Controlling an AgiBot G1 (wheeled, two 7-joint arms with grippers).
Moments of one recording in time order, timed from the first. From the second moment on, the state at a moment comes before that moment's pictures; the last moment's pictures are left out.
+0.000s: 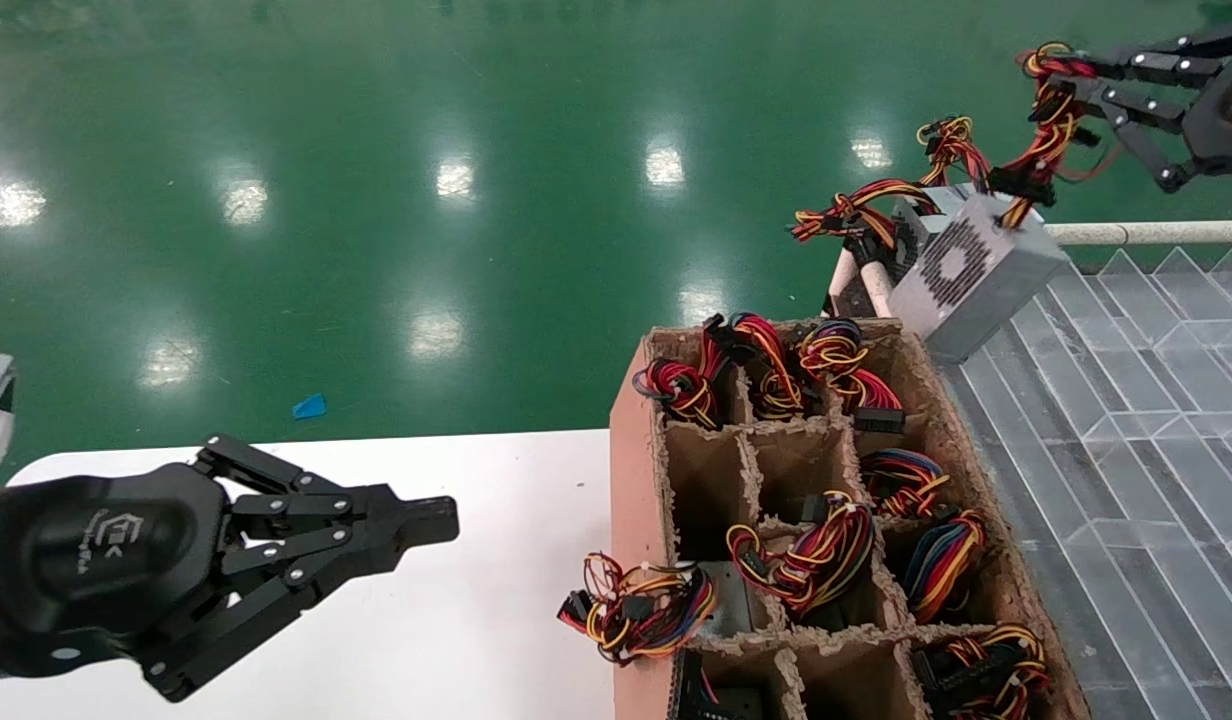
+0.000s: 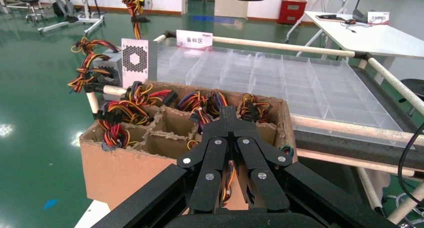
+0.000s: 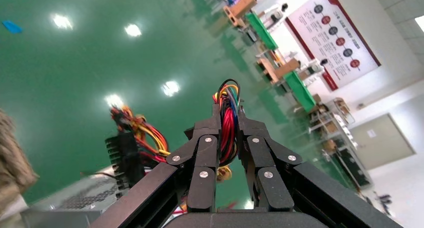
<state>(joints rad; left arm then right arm) -1.10 0.55 0.43 -1.24 0.62 1.42 -0.10 1.78 -0.71 -0.28 0.36 -1.29 -1.21 -0.69</state>
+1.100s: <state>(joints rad) -1.10 0.55 0.43 -1.24 0.62 1.42 -0.10 1.87 -0.84 -0.30 0.09 -1.32 -1.14 -0.89</state>
